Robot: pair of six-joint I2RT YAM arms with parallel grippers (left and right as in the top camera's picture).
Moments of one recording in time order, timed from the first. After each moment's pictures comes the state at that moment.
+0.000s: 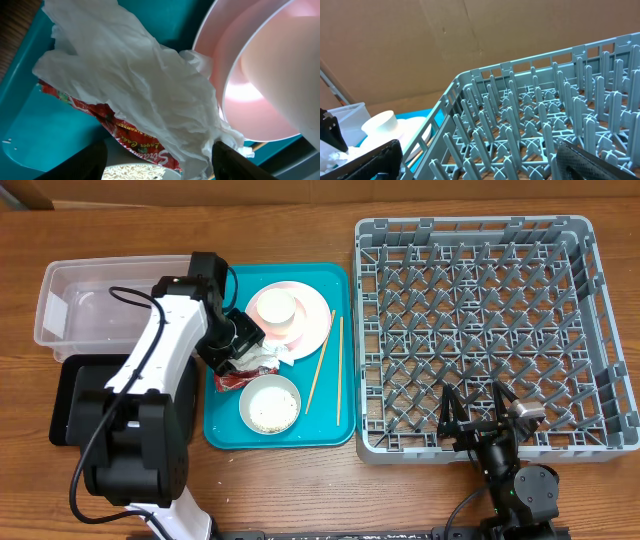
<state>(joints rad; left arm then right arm) -0.08 1.86 1.41 -1.04 0.20 -0.83 0.20 0.01 0.02 -0.03 0.01 0.30</state>
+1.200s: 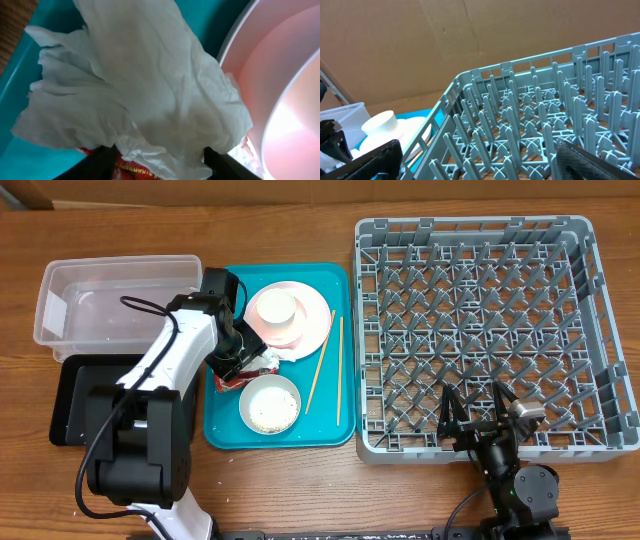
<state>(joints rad) -0.11 1.86 1.27 -0.85 0.12 -0.84 0.20 0.01 0.02 -0.03 0.01 0.30</state>
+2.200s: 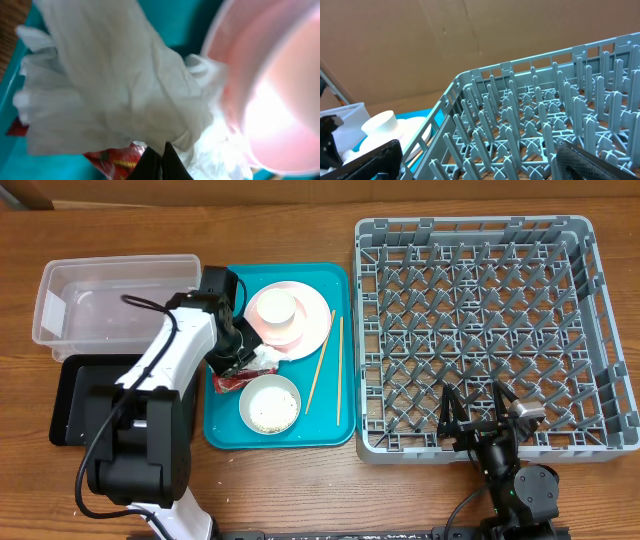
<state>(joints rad) -0.11 1.86 1.31 -0.89 0.13 -0.76 0.20 0.01 0.02 -0.03 0.01 0.30</state>
